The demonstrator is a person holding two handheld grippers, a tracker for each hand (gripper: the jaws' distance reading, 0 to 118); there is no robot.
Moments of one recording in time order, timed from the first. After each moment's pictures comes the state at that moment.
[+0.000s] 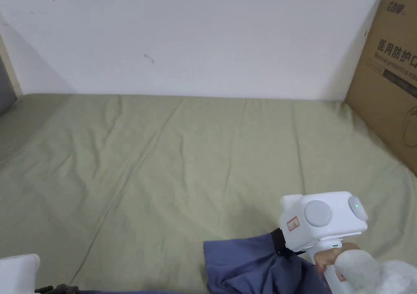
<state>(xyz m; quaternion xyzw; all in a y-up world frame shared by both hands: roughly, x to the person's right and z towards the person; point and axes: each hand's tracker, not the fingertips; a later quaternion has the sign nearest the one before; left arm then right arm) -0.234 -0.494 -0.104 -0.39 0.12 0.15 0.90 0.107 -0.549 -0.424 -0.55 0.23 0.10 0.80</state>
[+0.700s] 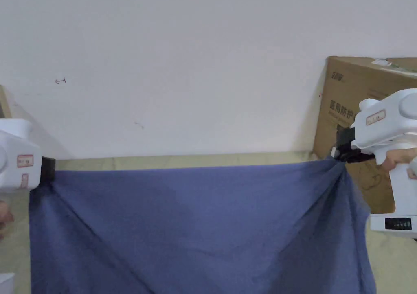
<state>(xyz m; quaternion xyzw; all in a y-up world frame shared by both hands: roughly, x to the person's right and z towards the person) -0.277 -0.252 -0.188 -0.27 0.20 0.03 0.94 0.266 -0.221 -0.402 -0.35 0.17 -0.09 0.92</state>
